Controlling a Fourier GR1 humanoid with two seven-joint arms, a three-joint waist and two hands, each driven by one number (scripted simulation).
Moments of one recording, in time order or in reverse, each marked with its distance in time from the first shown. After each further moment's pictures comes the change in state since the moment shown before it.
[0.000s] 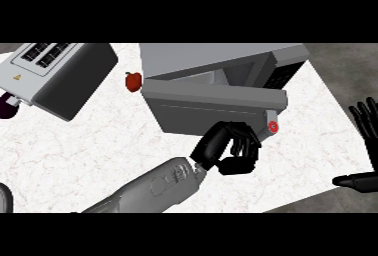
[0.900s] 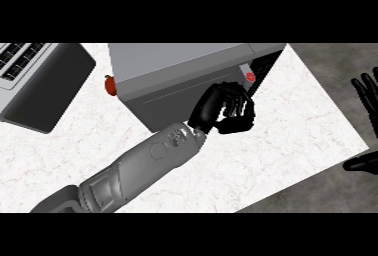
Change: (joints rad) left arm -0.213 0.026 0.074 0.145 0.148 0.086 -0.001; right arm -0.125 -0.058 0.016 -0.079 -0.106 0.086 0.104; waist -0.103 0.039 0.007
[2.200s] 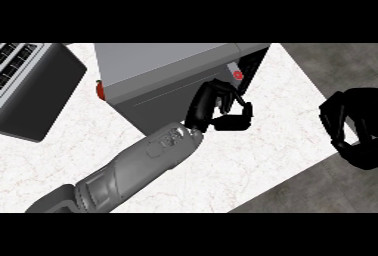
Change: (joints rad) left arm 0.001 0.021 -0.027 -0.008 0.104 0.134 -0.013; right arm -0.118 -0.070 0.191 -0.277 -0.063 0.194 0.187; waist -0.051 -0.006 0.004
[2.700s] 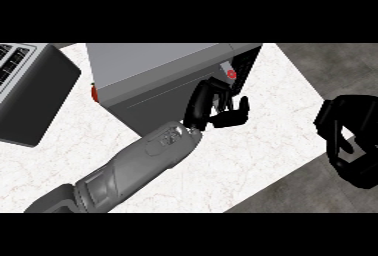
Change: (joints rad) left arm -0.002 0.004 0.002 0.008 0.027 0.039 -0.012; right arm 0.006 -0.001 0.046 -0.116 -0.037 0.017 0.043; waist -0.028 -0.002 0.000
